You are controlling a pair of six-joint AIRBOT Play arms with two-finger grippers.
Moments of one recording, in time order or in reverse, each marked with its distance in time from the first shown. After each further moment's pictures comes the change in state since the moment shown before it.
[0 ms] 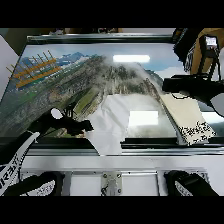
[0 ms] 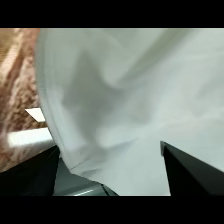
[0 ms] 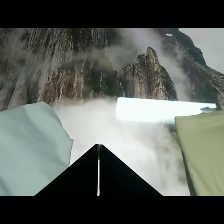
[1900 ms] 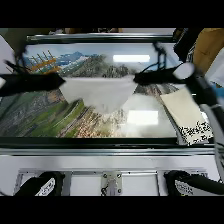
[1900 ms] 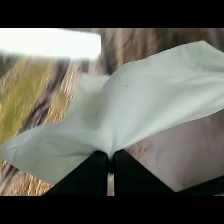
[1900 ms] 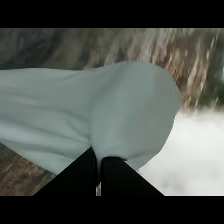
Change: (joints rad) left arm 0.223 0.284 0.628 -0.001 -0.194 0.021; right arm -0.068 -0.445 0.238 0.612 -0.019 -0.445
